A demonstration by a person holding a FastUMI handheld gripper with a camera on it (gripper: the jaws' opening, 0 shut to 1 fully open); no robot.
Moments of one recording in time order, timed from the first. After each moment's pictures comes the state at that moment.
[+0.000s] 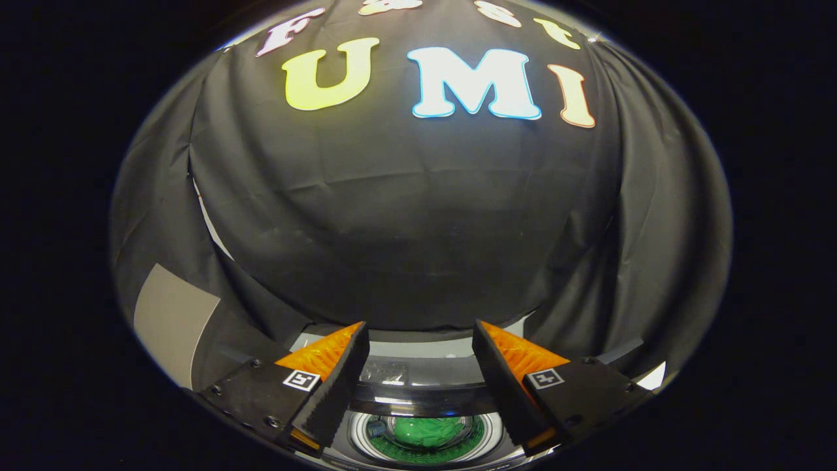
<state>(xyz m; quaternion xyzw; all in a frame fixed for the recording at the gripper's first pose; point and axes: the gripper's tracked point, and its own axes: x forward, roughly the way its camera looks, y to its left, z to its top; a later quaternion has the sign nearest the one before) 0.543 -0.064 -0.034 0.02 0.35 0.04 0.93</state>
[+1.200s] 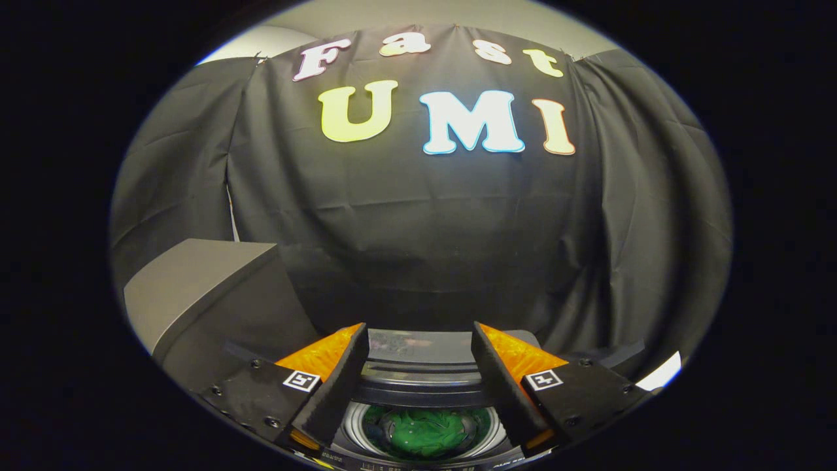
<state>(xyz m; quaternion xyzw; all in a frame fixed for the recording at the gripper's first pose) 0.415 -0.062 -0.057 0.02 0.24 0.06 0.97</state>
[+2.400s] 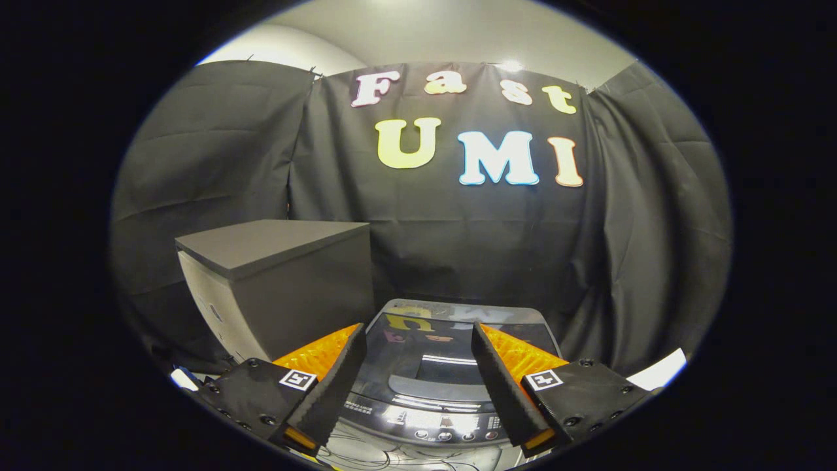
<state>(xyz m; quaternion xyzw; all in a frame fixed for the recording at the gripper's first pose) 0.230 -0.027 -0.040 -0.01 0.13 0.11 0.99</state>
